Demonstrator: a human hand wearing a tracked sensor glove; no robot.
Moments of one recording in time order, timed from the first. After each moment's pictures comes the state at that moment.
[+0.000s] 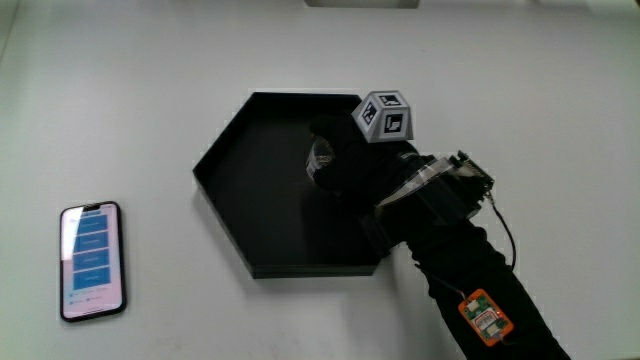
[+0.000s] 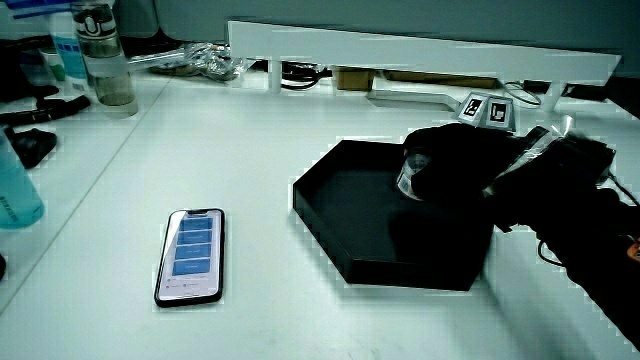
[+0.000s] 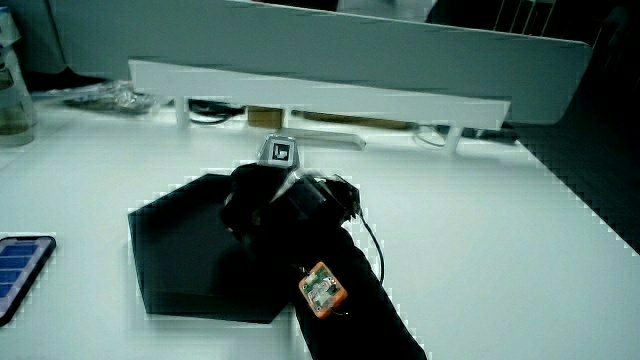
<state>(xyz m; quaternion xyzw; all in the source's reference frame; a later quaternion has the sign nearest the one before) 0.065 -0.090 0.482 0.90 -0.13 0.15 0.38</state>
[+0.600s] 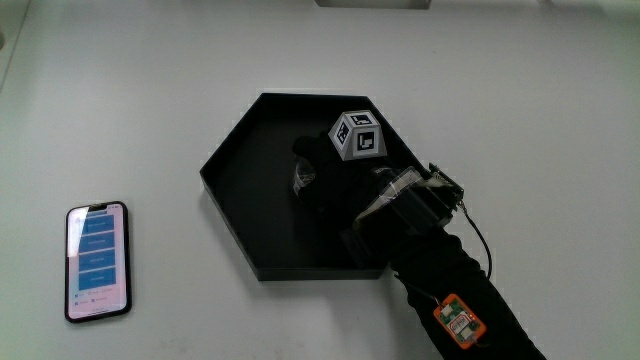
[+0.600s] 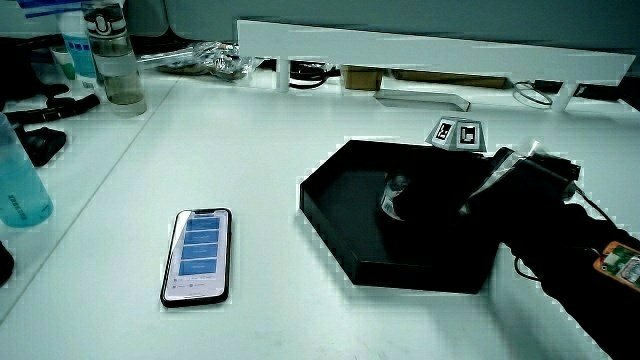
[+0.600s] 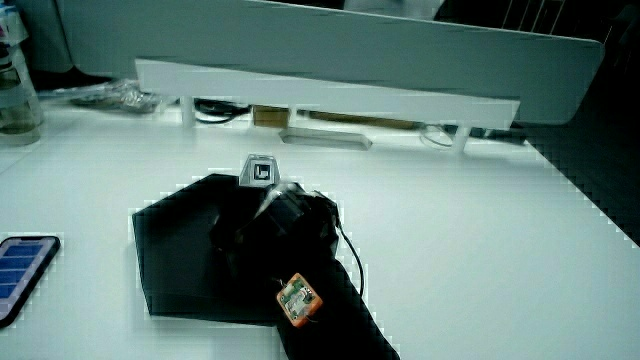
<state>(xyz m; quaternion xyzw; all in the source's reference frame) 0.038 -0.074 0.518 0.89 -0.13 0.10 0.43</state>
